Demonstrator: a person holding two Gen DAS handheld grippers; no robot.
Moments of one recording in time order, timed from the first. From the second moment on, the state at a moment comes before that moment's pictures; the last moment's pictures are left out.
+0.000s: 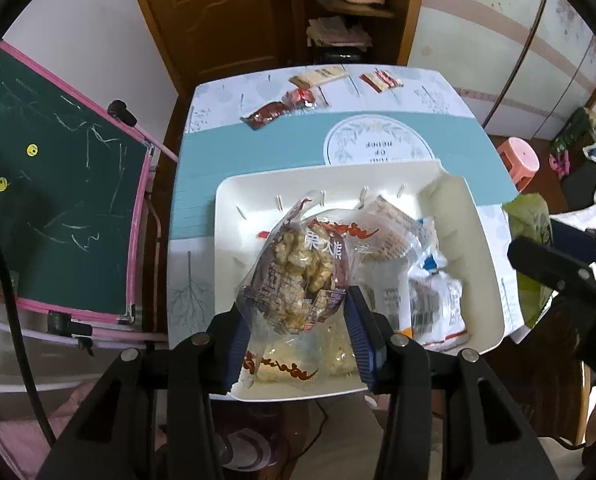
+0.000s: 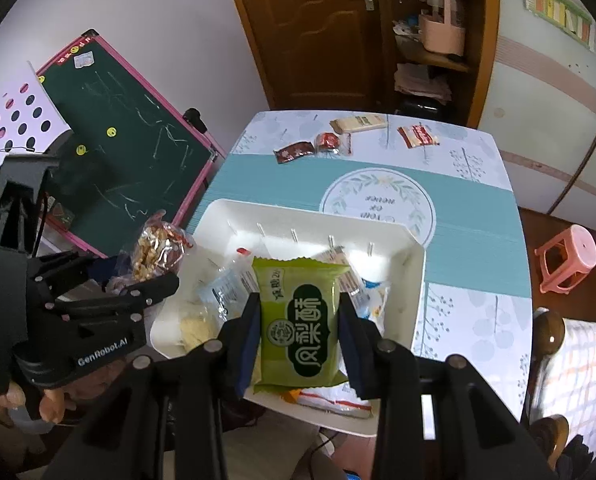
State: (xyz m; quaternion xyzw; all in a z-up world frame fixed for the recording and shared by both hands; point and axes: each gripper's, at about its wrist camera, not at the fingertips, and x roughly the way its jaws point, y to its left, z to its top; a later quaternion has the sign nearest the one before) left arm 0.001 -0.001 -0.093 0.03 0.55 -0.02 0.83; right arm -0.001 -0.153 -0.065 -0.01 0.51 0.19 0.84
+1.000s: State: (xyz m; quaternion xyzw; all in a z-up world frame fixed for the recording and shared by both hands) left arm 0.007 -0.009 -0.098 0.06 0.53 0.01 0.85; right arm 0.001 -0.151 -0.074 0.00 0.52 0.15 0.84
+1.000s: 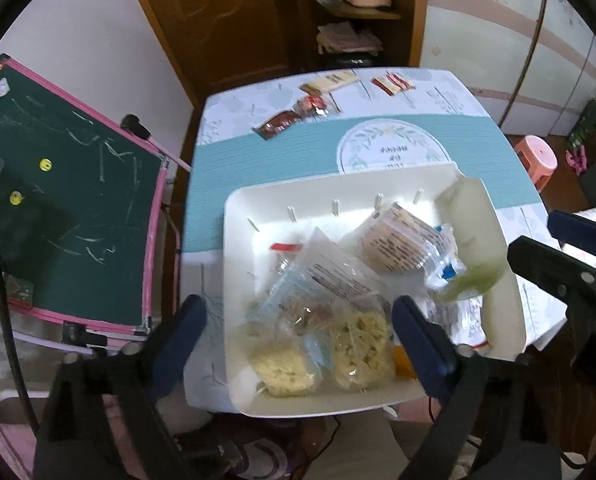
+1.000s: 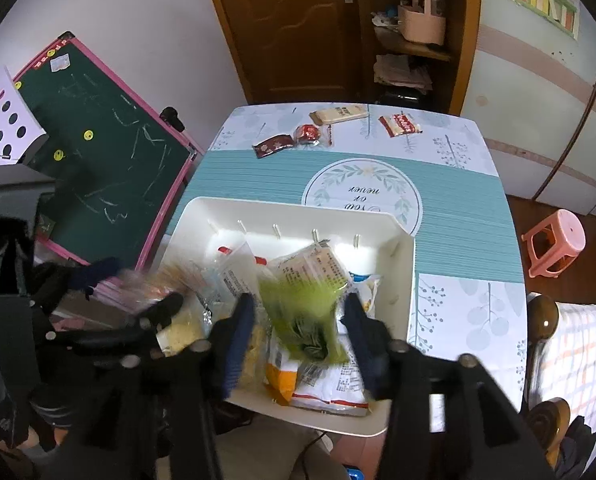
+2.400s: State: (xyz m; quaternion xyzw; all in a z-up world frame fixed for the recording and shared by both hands) left arm 0.017 -0.047 -0.110 0.09 0.55 0.00 0.83; right arm 0.001 -0.183 -0.085 0.02 0.53 0.13 0.84
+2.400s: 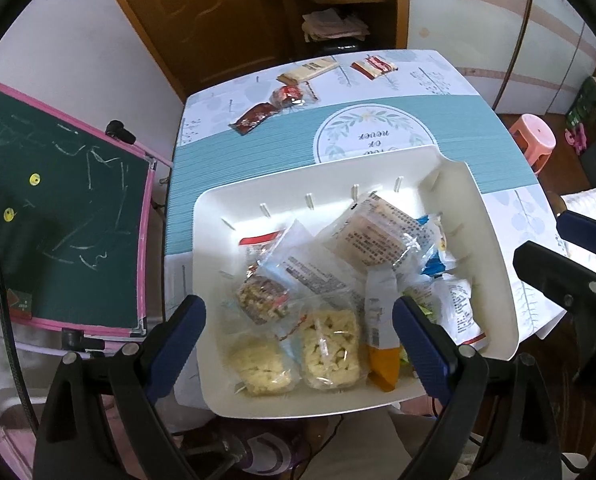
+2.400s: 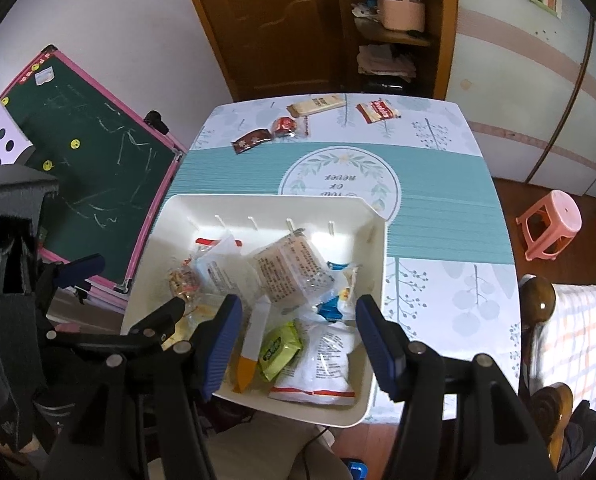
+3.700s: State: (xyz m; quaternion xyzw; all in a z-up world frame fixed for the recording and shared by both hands) left arm 0.362 0.043 -0.189 0.14 0.60 -0.07 0.79; right arm 0.317 -0.111 -0.126 -0.17 0.47 0.22 0.84
